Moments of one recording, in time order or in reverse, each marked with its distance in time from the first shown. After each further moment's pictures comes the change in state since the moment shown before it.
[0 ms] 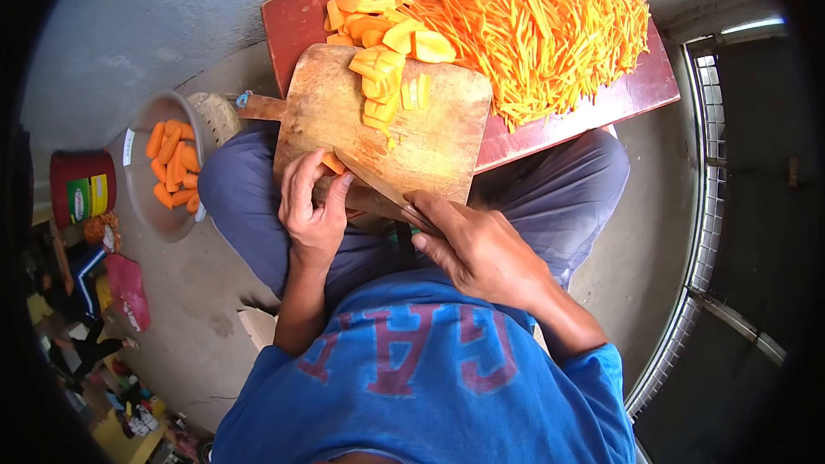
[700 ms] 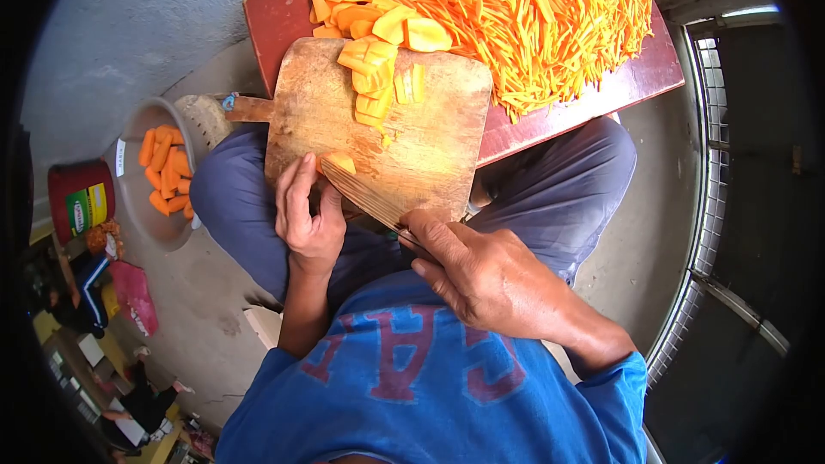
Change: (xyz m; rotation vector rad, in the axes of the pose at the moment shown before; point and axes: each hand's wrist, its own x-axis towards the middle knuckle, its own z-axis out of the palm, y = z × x) left_hand -0.002 -0.003 0.001 0.113 0.017 0.117; right_hand -0.005 -0.033 -0.017 -0.011 -0.112 0.081
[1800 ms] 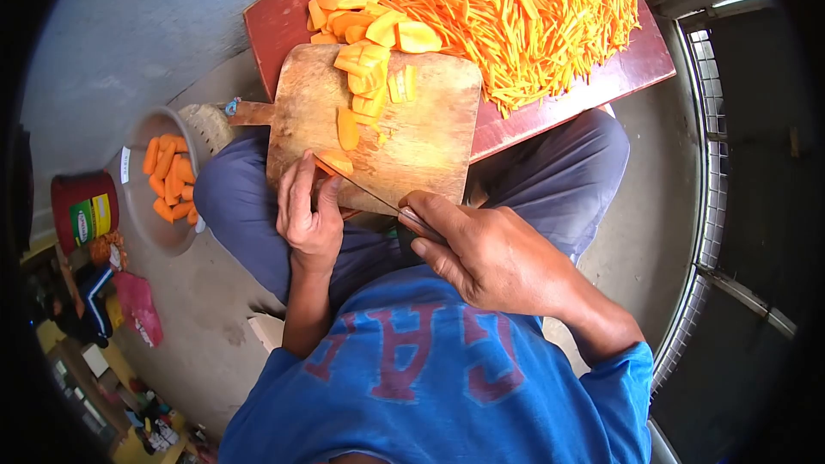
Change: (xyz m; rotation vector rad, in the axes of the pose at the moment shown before) left_hand 0.000 0.005 -0.001 0.034 0.003 -0.006; right_hand -0.002 0.004 -0.005 0.042 0.058 -0.034
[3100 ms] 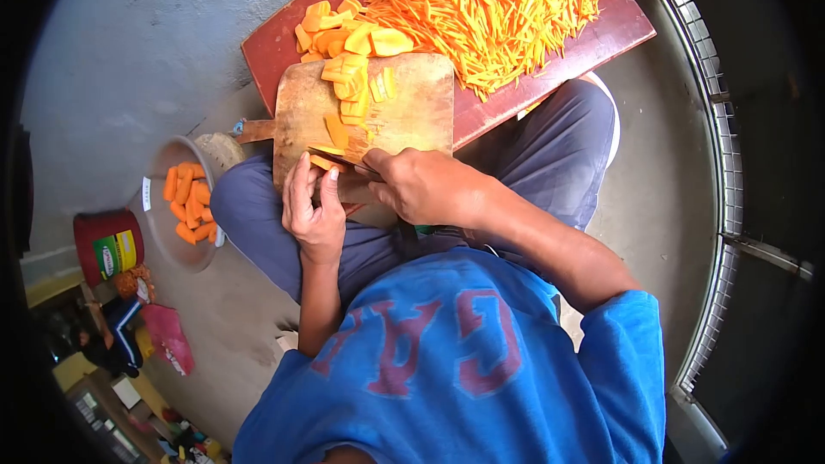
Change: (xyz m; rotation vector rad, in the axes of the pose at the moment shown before) left_hand -0.006 -0.002 0.004 0.007 0.013 0.012; right_hand 0.059 0.053 0.036 -0.041 0.027 -0.161
